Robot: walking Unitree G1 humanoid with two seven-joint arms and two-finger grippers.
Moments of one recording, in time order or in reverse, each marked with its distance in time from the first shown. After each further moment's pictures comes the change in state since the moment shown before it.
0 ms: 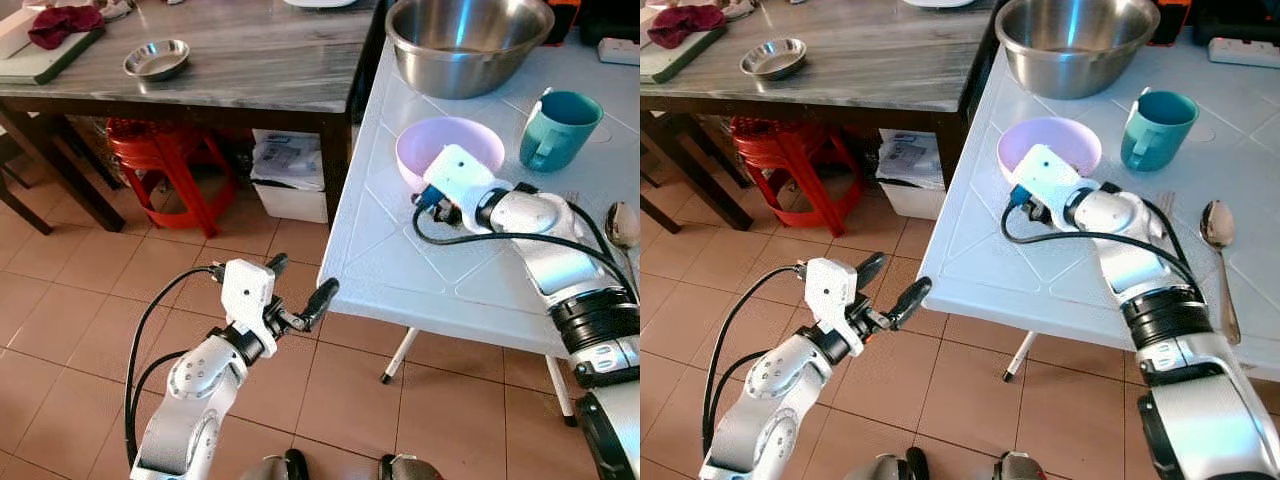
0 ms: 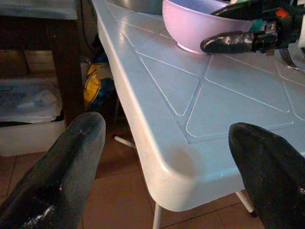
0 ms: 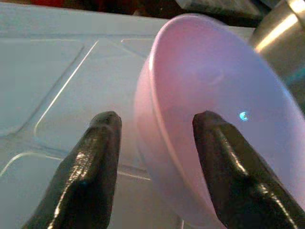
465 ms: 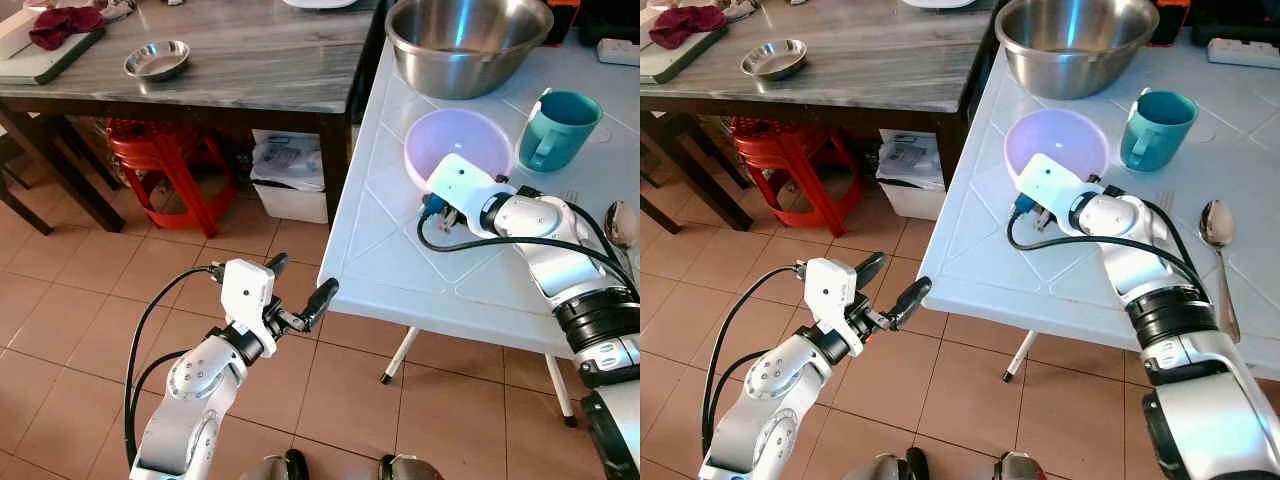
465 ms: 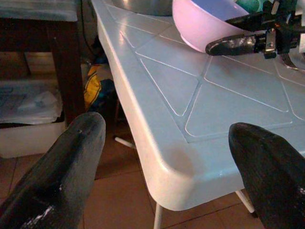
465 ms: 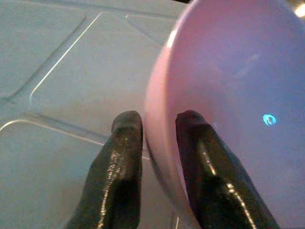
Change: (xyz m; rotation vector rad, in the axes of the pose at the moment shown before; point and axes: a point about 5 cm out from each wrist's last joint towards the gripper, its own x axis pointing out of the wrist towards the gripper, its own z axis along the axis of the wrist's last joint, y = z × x) left arm 0.000 0.000 0.000 0.004 -0.002 0.000; right arm -0.001 -0.002 -0.009 -0.063 0.041 0.018
